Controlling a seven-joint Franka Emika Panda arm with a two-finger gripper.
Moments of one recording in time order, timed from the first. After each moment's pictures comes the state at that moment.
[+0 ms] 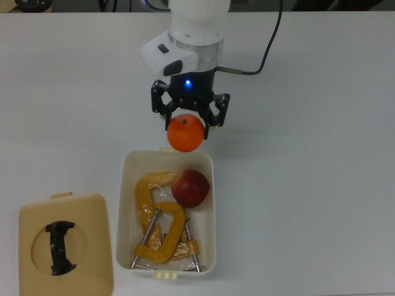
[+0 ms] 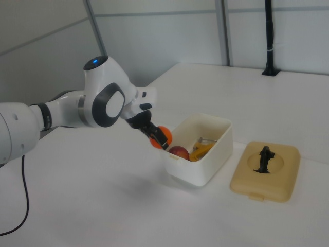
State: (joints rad) arm 0.12 0.26 0.01 -1.69 -0.15 2.26 0.47
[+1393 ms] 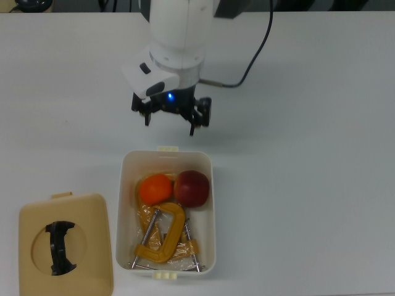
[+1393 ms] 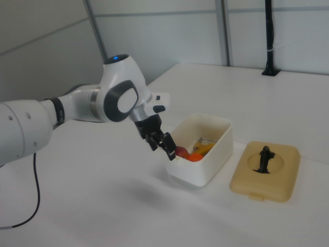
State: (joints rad) arm 0.12 0.32 -0.03 -1.58 -0.11 1.99 0.30
